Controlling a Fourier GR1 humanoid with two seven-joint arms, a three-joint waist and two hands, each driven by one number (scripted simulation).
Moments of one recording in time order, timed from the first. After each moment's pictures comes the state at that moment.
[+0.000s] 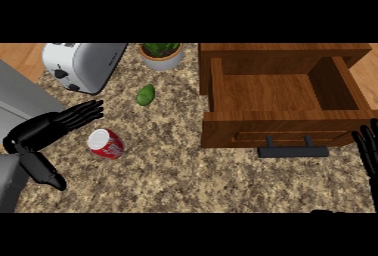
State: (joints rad) left arm -0.32 0.44 0.13 -1.15 0.10 -1.03 -0.24; right arm 0.24 -0.10 -0.20 -2.03 -0.10 0.15 0.03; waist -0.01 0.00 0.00
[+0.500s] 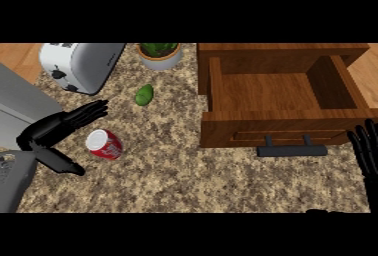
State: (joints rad) left arm -0.37 0.46 0.05 -0.98 -0.06 -0.90 -0.44; right arm 0.24 -0.08 -0.18 -2.02 -0.07 0.16 0.01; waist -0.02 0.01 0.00
